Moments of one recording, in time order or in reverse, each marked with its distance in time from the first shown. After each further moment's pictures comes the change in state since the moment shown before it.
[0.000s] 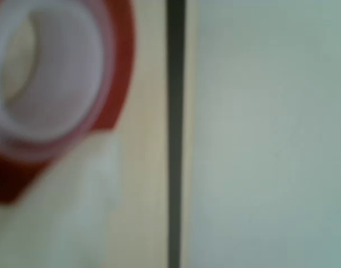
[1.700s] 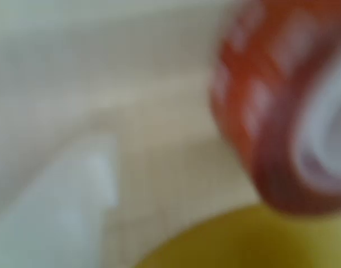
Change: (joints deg) arm -3.1 4.0 -13.8 61.3 7.5
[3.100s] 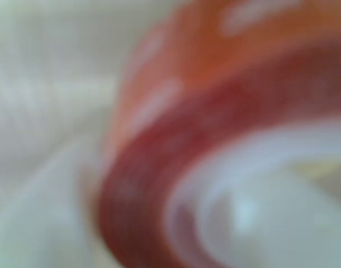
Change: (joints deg) arm 1.7 2.7 -0.2 9.1 0.0
